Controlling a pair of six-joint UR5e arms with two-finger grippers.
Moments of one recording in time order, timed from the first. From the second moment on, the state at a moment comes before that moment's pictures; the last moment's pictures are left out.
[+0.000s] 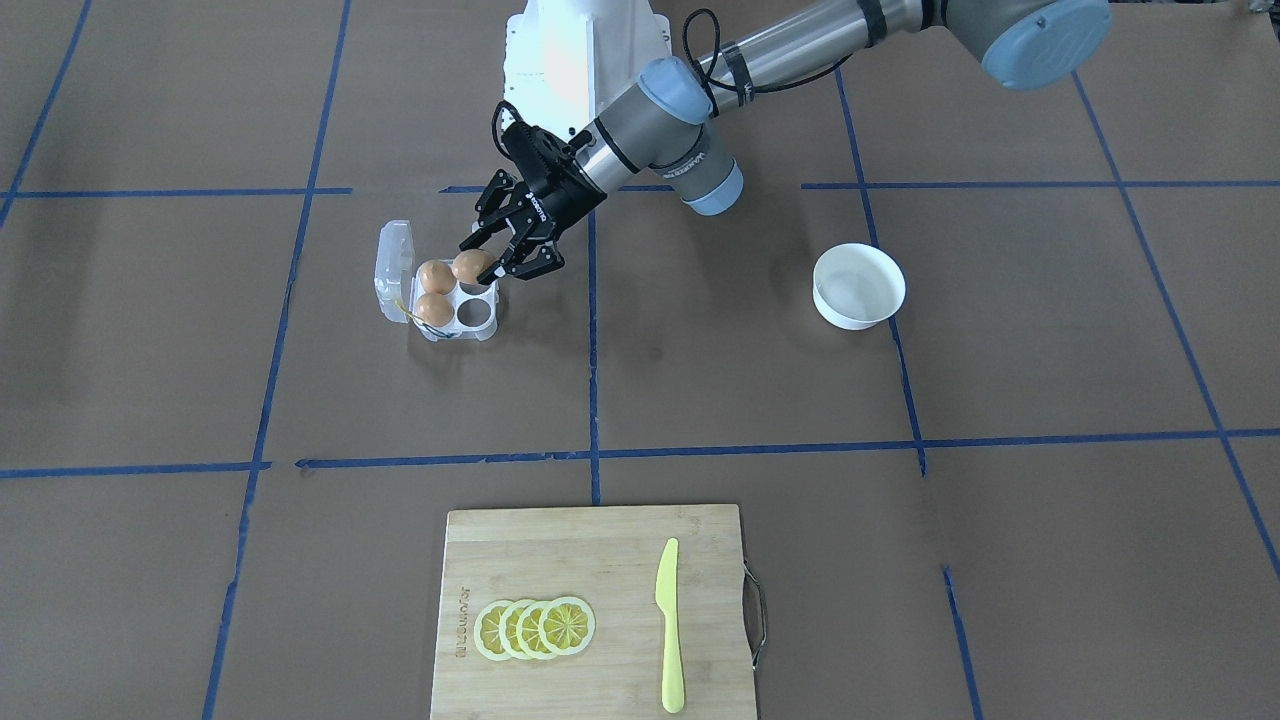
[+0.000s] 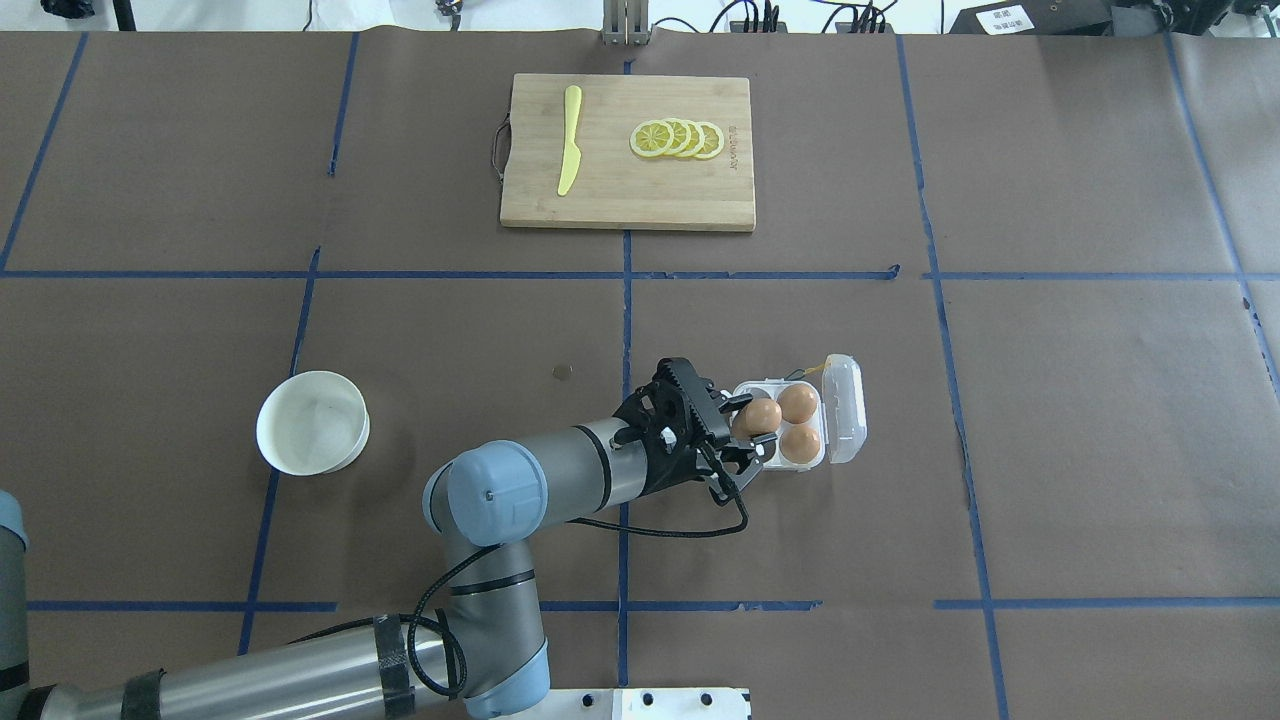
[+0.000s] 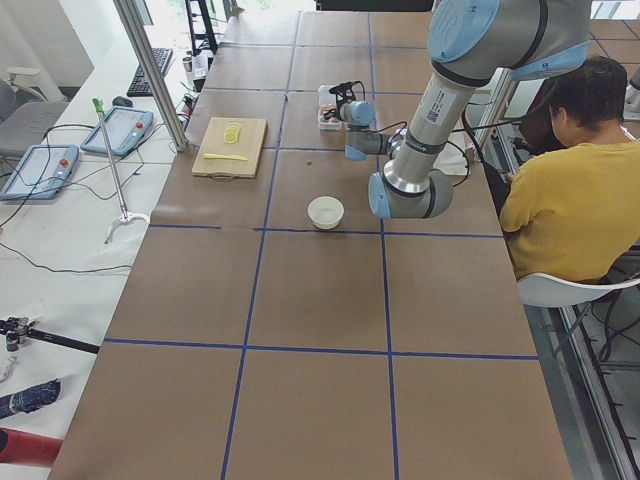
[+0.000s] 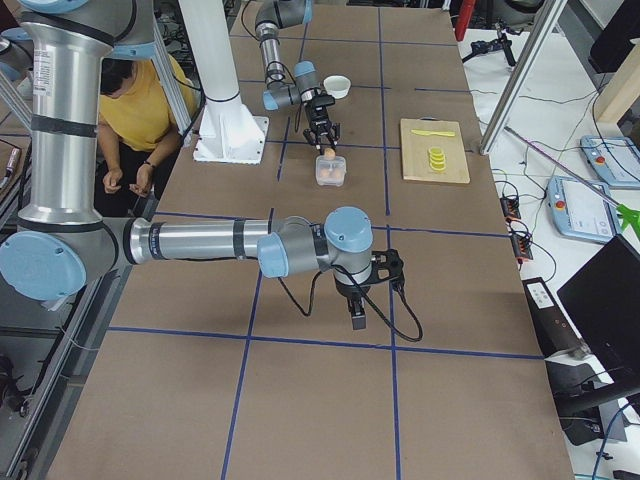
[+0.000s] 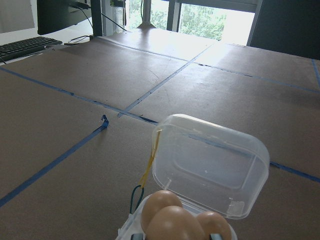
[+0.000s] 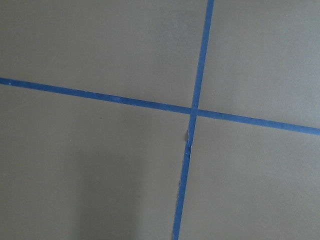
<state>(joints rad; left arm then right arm) -0.28 -2.37 -1.21 -2.90 -1.48 -0.36 1.51 -1.70 1.76 -1.41 2.31 0.05</state>
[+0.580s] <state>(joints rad) -0.27 -2.38 -1.20 -2.90 -1.48 -0.36 1.51 -1.70 1.76 -1.41 2.31 0.05</state>
